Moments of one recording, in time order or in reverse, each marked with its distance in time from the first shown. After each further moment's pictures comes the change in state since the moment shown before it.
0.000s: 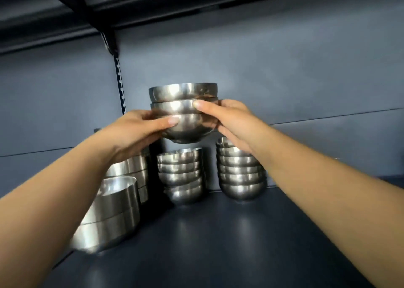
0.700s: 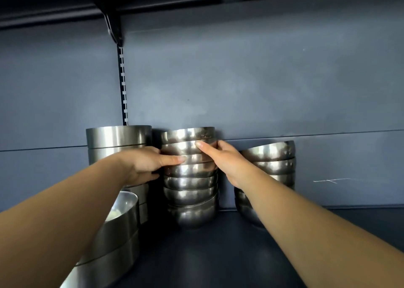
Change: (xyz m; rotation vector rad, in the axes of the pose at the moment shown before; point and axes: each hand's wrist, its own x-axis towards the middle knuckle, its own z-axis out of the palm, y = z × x) left_hand 0.076 -0.079 -0.052 0.177 -0.049 -0.435; right_hand 0.082 0.111 0.012 -0.261 0.090 0.182
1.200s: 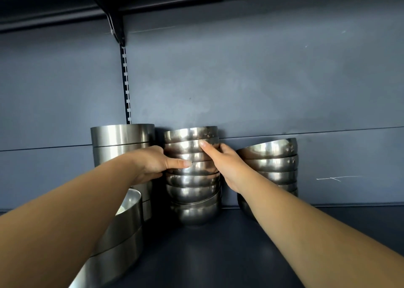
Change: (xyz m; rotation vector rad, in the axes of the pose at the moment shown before) left_hand 0.003 -0.005 0.002 0.159 0.061 -0.046; right_hand -0.007 0.011 0.006 0.039 0.020 0.036
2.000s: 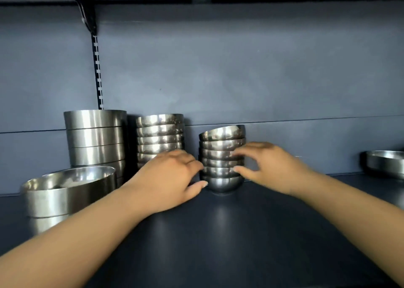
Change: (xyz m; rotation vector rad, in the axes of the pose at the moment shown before) left_hand -0.107 0.002 0.091 1.106 0.263 0.996; right_hand -0.154 -0.047 -0.108 -1.299 0.025 -0.405
